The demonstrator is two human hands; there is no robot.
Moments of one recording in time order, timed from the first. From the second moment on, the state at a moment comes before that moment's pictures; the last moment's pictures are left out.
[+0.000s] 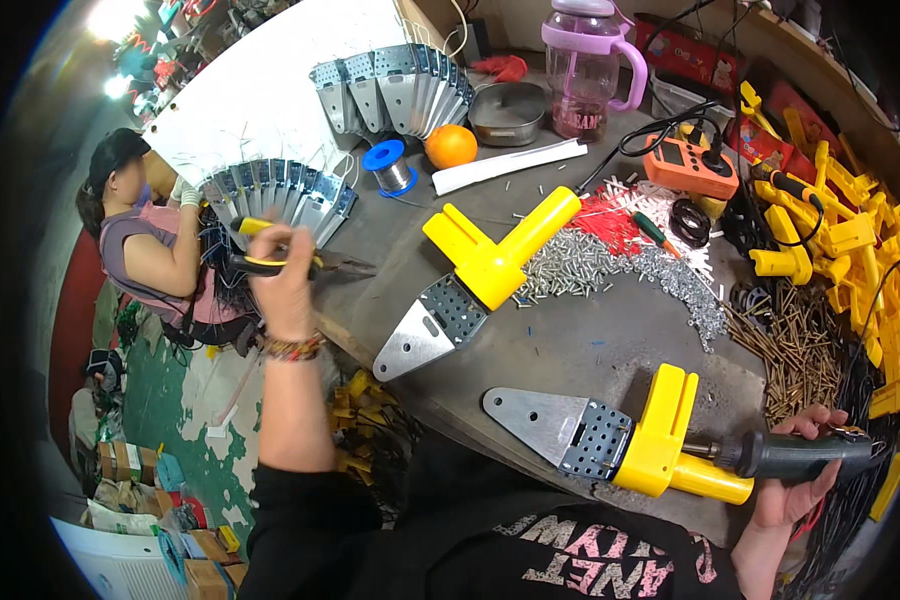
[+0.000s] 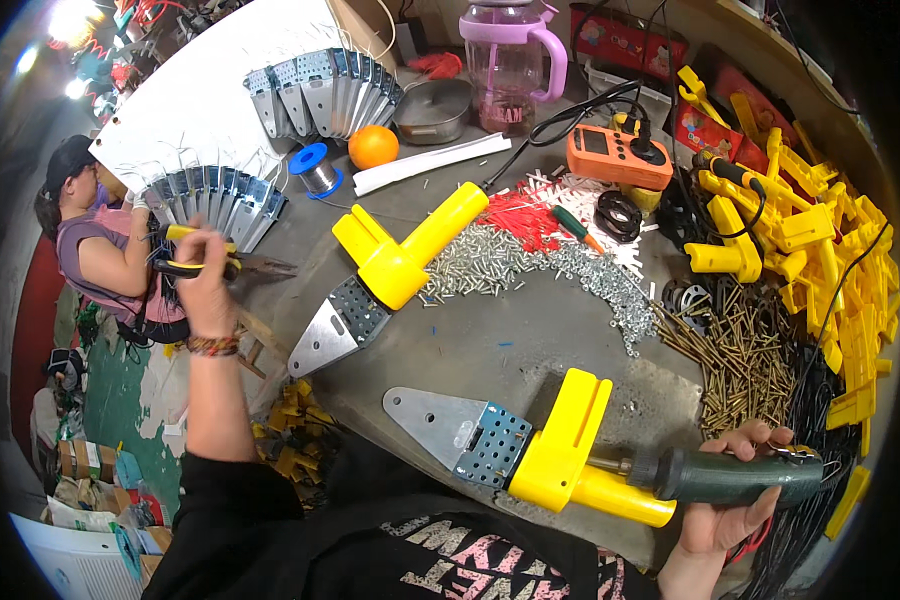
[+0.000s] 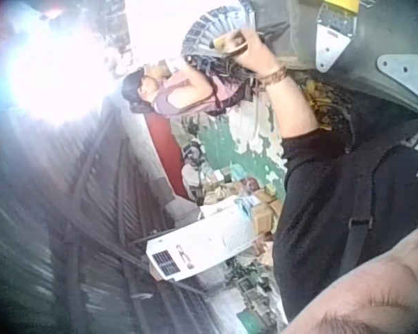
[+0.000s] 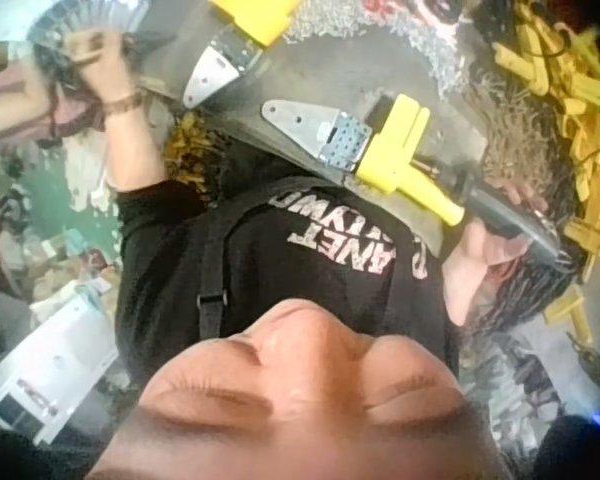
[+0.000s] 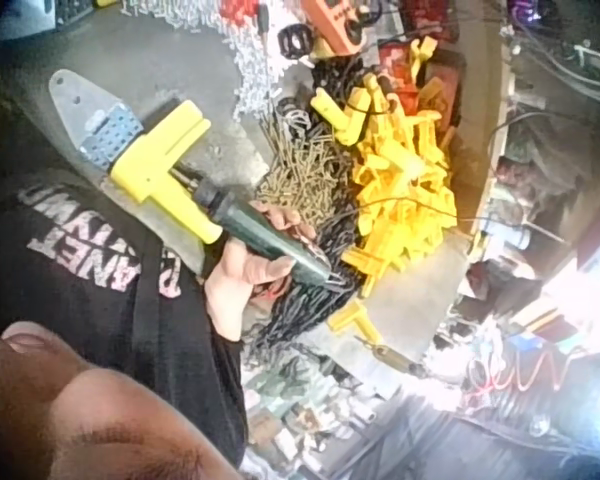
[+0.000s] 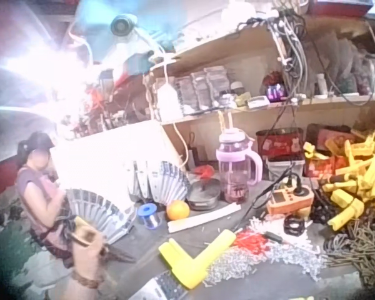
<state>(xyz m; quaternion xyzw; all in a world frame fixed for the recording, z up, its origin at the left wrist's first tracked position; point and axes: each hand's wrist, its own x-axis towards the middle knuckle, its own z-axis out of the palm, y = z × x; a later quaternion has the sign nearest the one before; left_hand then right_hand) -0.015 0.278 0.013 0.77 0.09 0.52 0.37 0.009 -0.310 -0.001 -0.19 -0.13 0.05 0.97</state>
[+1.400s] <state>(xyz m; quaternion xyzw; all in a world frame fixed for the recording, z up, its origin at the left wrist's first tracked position) 0.024 0.175 0.072 0.48 0.06 0.64 0.60 0.004 -0.361 0.049 -0.20 -0.19 0.02 0.96</state>
